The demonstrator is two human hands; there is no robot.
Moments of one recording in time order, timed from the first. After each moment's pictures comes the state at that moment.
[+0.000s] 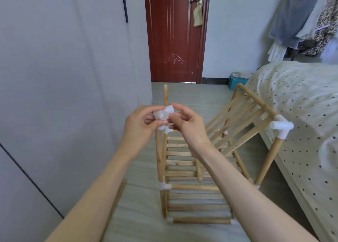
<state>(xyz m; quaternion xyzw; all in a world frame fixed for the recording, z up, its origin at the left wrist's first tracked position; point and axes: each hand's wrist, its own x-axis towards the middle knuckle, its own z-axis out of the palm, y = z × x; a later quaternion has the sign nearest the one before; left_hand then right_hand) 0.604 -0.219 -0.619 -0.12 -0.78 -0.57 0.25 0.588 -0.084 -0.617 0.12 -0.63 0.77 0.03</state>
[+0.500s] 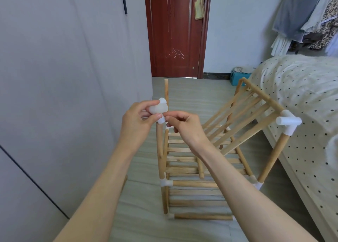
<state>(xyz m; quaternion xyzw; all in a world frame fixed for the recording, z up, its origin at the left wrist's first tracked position) 0.593 -0.223 -0.627 -0.07 -0.79 -0.56 0.26 0.572 -0.088 -0.638 0.13 -0.71 0.70 0.01</state>
